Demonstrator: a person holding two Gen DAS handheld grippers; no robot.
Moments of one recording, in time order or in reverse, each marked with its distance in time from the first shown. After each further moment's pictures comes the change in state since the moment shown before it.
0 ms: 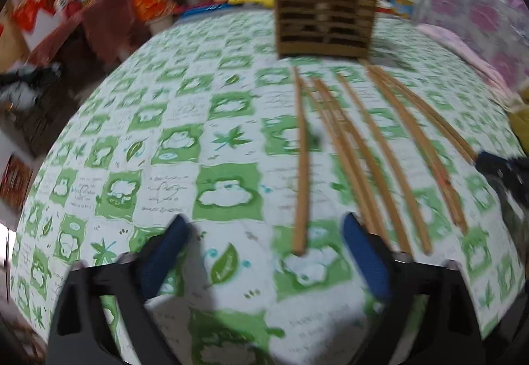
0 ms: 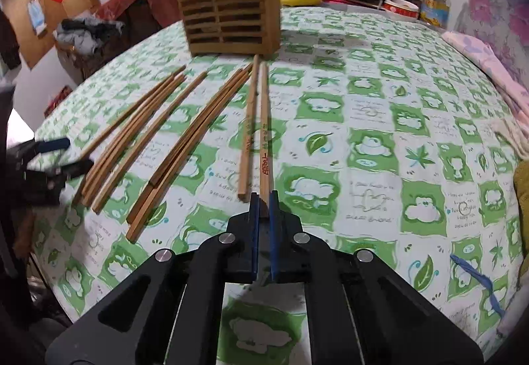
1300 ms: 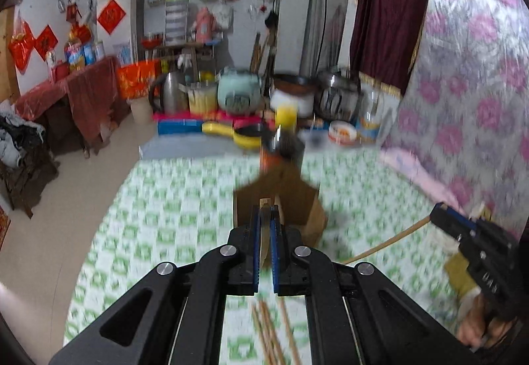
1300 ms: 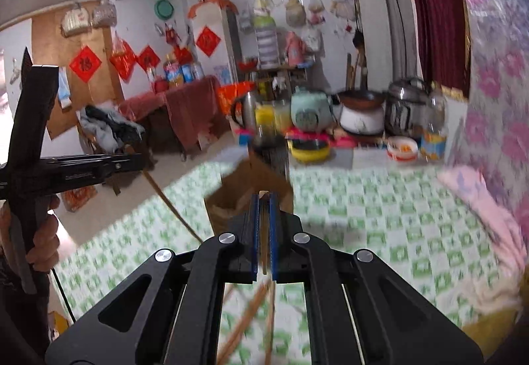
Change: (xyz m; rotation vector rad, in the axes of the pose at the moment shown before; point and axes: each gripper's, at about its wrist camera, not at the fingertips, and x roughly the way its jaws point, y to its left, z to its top) left arm -0.140 -0.006 0.234 -0.042 -0.367 -0.134; right arm -0.128 0.028 0.187 -0.051 -0.524 0.060
